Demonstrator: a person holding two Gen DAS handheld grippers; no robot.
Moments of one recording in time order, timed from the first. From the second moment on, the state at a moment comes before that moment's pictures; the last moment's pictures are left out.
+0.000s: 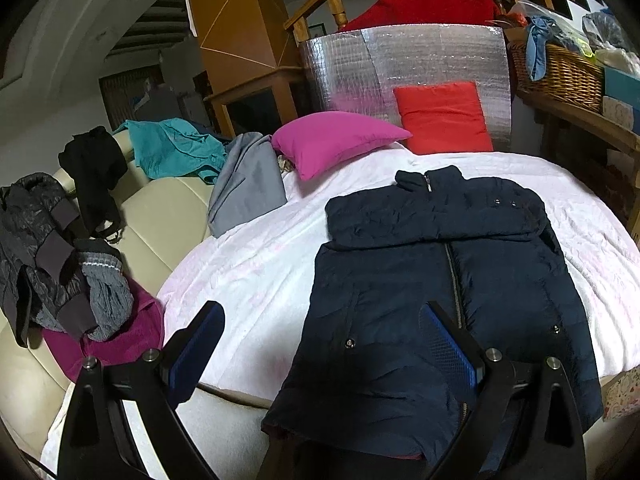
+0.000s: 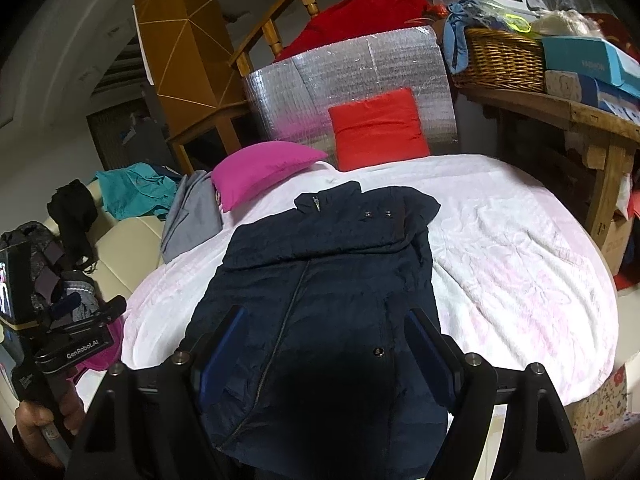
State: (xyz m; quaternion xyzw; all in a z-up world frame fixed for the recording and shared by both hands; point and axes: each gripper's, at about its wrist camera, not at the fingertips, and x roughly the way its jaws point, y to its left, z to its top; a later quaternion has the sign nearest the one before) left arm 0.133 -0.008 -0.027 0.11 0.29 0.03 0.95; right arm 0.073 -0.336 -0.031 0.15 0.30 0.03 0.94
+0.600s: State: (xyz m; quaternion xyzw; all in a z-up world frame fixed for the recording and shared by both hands) left arm 0.140 0.006 -0.043 0.10 0.32 0.04 0.94; right arm 0.072 -0.339 -0.034 0.15 0.30 0.03 0.94
